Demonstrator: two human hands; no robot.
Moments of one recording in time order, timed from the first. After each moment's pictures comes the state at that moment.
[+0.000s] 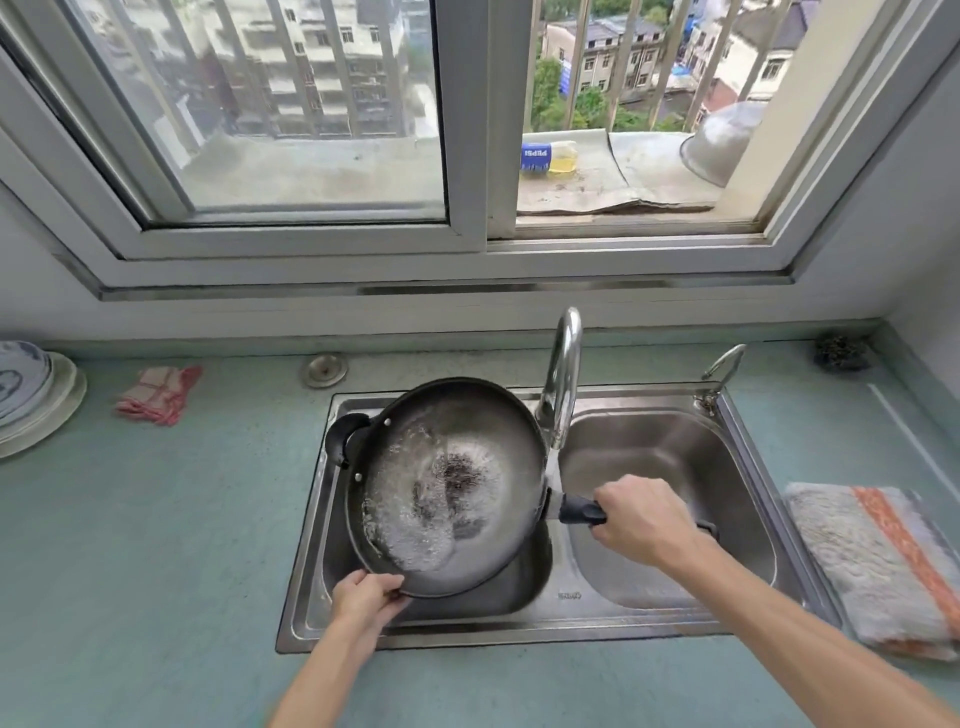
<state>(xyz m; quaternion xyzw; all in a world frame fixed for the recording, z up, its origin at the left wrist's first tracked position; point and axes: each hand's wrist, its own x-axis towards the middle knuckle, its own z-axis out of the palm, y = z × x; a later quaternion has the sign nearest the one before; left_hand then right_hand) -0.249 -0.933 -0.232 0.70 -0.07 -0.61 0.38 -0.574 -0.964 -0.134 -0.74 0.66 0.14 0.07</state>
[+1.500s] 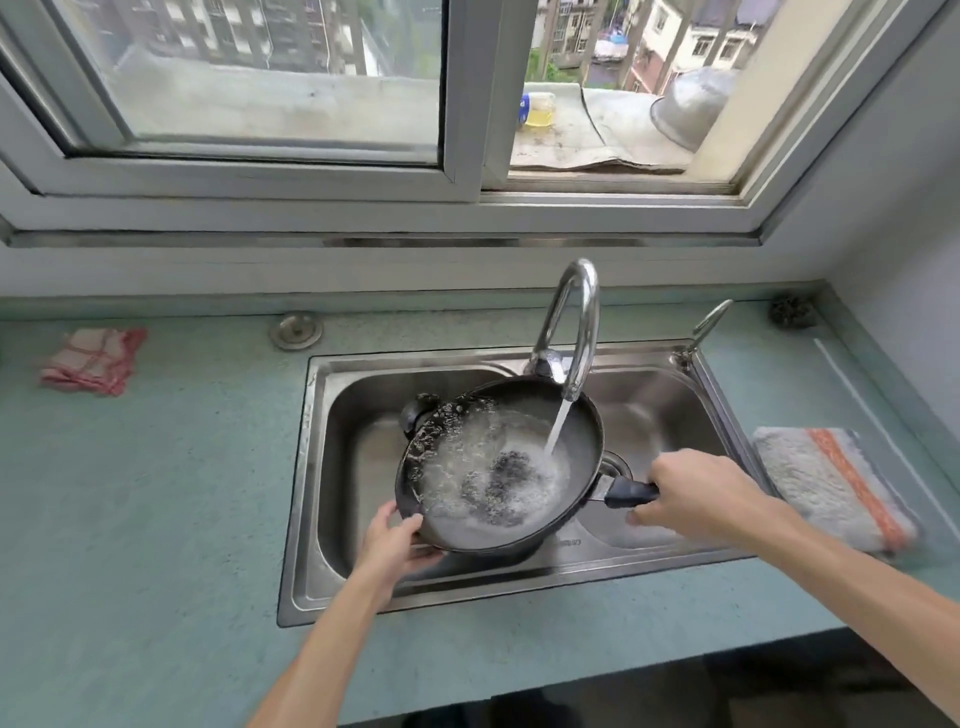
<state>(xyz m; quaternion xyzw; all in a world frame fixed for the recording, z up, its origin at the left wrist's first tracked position) -0.249 -0.952 -0.258 0.63 -0.17 -0.69 0.31 -0.549 -0.922 -0.064 -0.63 0.72 0.24 0.14</state>
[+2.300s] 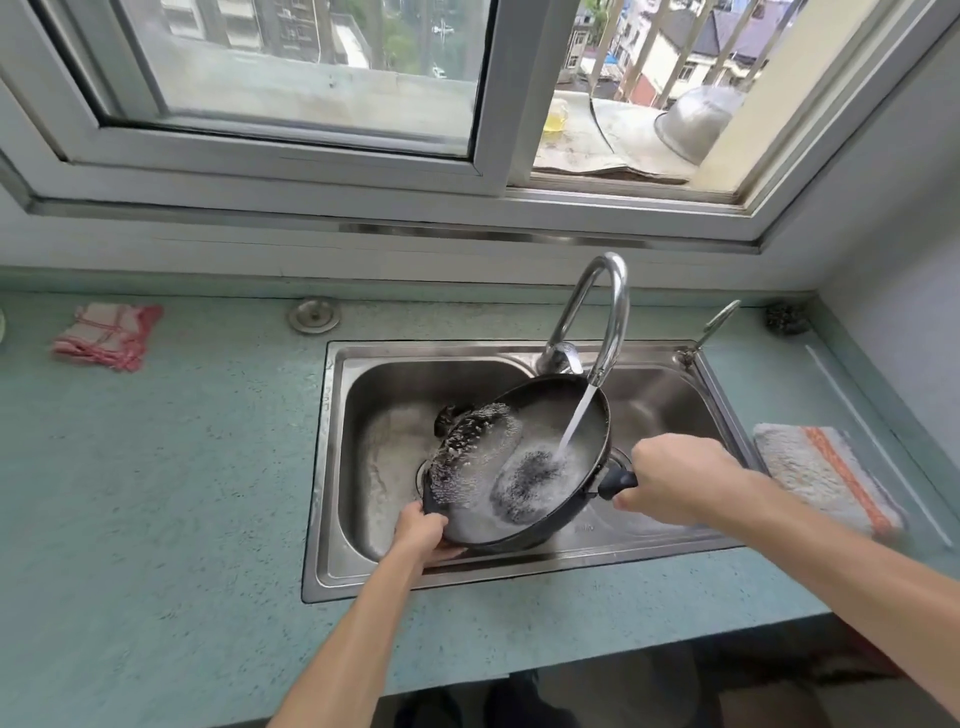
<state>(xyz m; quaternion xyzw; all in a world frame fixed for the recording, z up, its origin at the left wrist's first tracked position) -0.245 -0.953 -0.306 0.64 -0.20 -0.70 0.23 -0.462 -0.918 -0.024 -0.62 0.71 0.30 0.14</state>
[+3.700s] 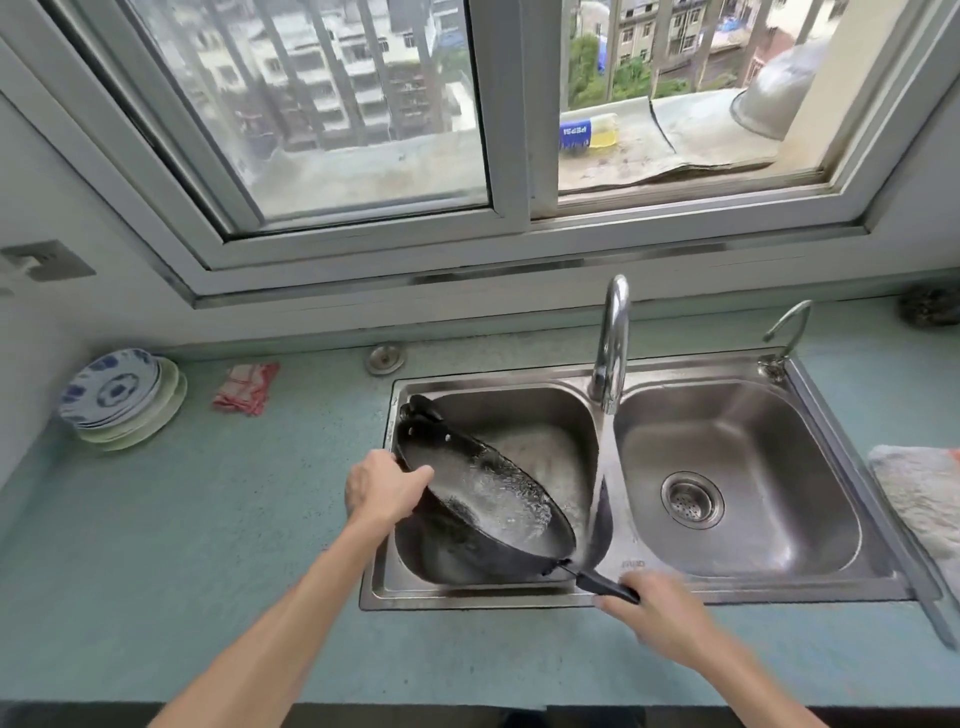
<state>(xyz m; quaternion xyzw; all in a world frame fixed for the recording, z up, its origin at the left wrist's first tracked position) -0.222 -0.982 -0.113 0.84 -0.48 -0.25 0.09 -0.520 -0.853 -0.208 -0.59 0.70 0.01 0.39</state>
